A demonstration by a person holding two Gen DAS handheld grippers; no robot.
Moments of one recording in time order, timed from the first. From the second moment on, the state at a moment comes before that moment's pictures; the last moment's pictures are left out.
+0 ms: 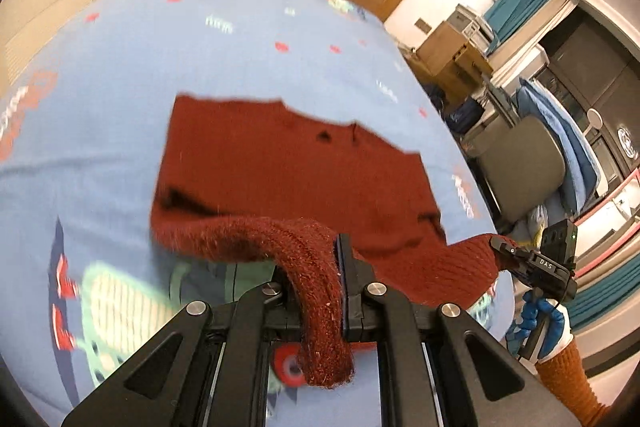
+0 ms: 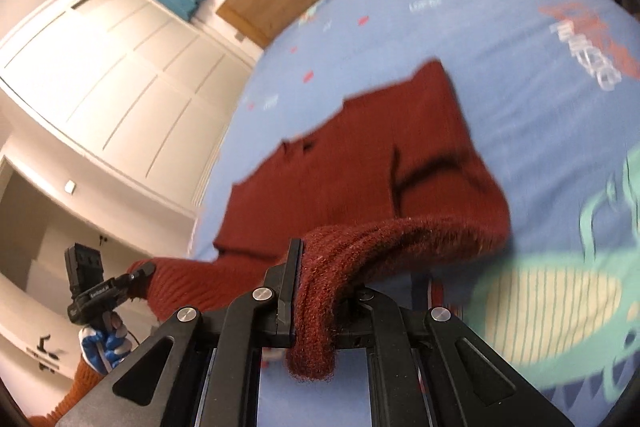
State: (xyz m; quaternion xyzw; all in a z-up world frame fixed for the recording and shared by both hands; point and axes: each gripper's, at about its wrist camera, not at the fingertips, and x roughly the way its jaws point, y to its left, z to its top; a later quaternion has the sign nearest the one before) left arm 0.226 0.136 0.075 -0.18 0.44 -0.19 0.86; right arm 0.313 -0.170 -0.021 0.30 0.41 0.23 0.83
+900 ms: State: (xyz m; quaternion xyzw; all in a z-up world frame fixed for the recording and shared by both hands) left arm 0.387 0.199 -0.048 -0.26 0.51 -0.05 0.82; right arm 0.500 -0.153 -0.093 0.30 0.46 0.15 0.82
